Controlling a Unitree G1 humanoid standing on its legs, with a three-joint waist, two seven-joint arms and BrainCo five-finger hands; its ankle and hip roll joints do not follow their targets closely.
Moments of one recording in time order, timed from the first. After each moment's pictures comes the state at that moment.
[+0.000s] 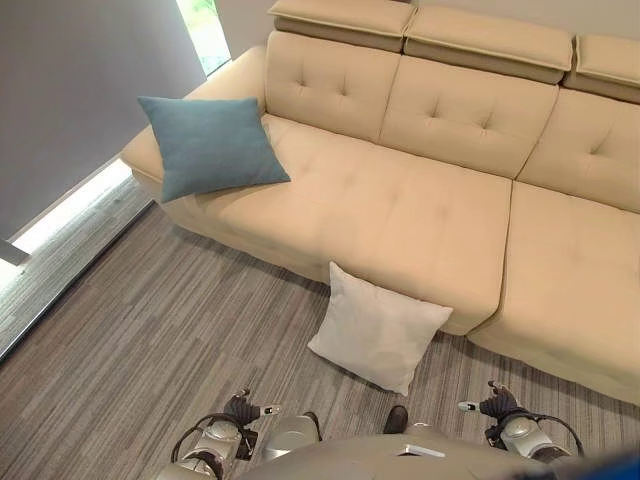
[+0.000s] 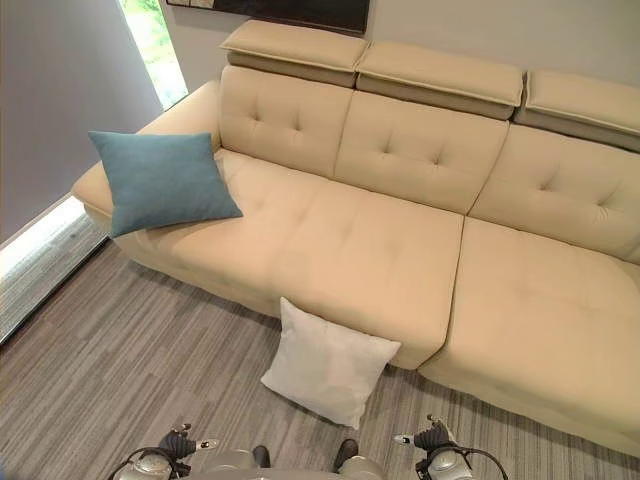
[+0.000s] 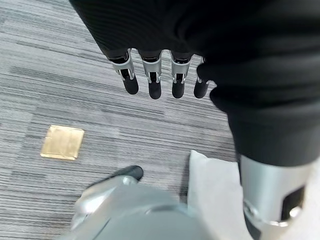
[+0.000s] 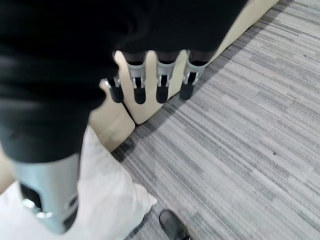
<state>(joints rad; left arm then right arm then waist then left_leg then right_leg) -0.04 0.24 -0.23 1.28 -0.05 -0.08 0.10 -0.04 -0.30 0.25 1.22 -0.10 -0.02 -0.22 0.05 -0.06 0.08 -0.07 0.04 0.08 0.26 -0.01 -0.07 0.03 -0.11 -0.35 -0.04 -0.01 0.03</state>
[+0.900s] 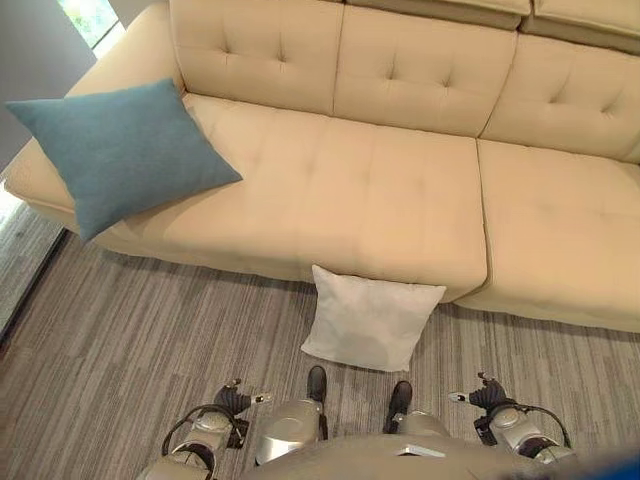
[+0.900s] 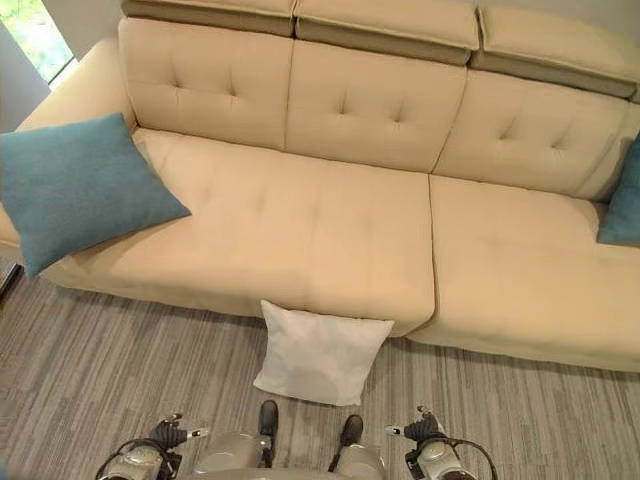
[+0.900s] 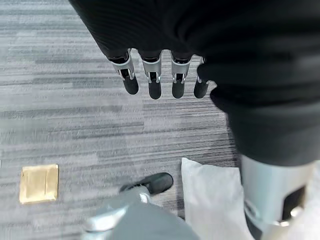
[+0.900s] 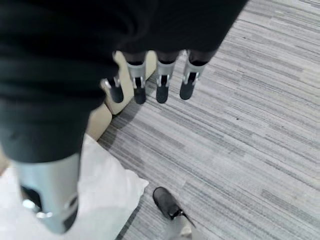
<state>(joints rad) -0.08 0.28 -0.19 1.24 -0.10 -0.09 0.09 -0.10 -0.26 0.24 1.23 -0.08 -0.02 -0.24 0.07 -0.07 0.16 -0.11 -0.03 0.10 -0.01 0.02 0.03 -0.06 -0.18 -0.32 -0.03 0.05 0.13</state>
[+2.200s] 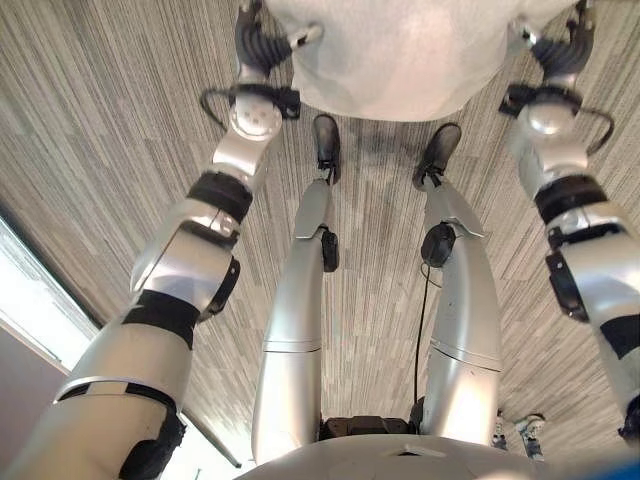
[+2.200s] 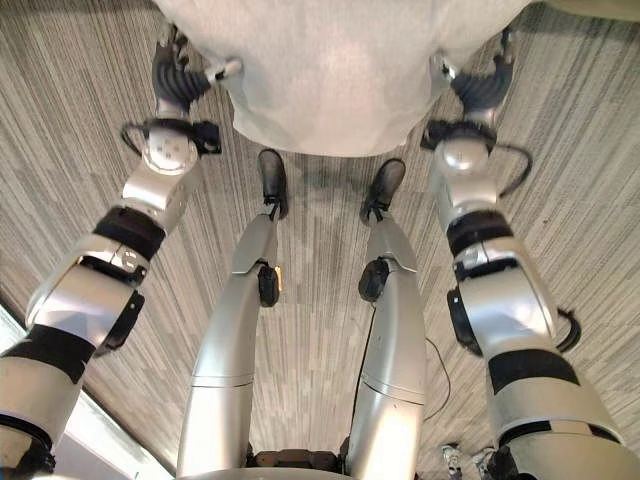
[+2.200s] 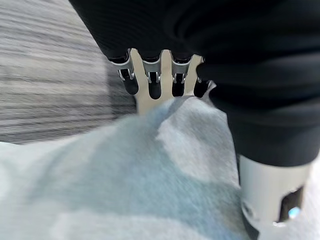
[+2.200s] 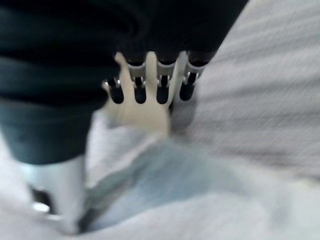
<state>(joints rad) -1.30 0.42 -0.49 0.93 -0.46 -0.22 0.44 -1.28 -0.50 0.36 1.04 0.51 -0.21 -0.52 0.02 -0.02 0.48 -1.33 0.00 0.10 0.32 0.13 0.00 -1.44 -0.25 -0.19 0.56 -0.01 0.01</state>
